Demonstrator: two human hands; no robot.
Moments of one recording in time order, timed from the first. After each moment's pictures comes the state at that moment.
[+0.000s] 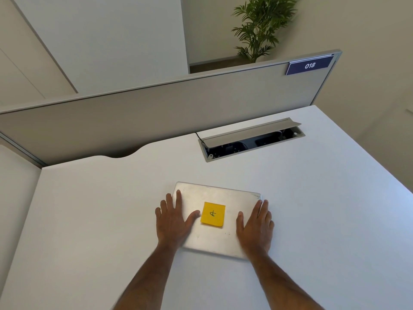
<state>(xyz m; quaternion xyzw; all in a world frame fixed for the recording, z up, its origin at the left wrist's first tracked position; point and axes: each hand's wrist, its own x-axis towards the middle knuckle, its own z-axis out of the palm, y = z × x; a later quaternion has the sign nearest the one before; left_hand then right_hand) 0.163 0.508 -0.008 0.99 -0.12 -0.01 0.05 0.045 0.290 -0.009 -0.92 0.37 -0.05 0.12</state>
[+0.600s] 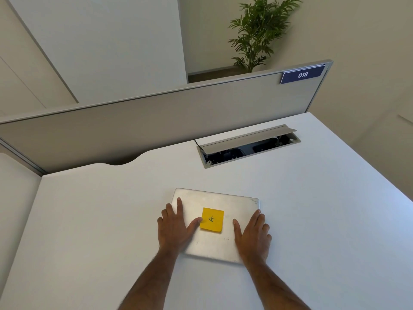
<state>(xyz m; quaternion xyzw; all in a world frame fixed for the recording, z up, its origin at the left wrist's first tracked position) 0.160 0.502 -0.001 0.99 -0.12 -0.05 0.03 0.040 0.301 -0.001 -0.91 0.39 0.01 0.13</state>
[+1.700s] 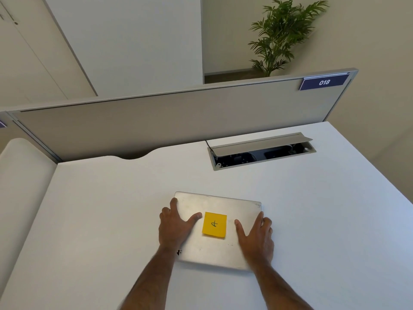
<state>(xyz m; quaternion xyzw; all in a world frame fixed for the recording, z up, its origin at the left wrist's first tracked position) 0.164 0.505 0.006 0.95 0.05 -0.09 0.31 0.052 0.284 -0.006 -0.91 0.36 -0.02 0.19</state>
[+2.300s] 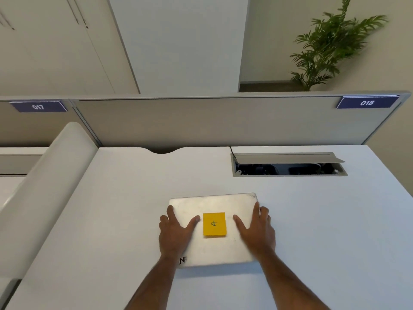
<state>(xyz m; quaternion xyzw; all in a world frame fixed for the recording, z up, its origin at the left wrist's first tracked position) 0.120 0.526 0.024 0.92 0.18 -0.03 0.35 0.105 0.274 0.013 -0.96 0.19 -0.02 0.20</state>
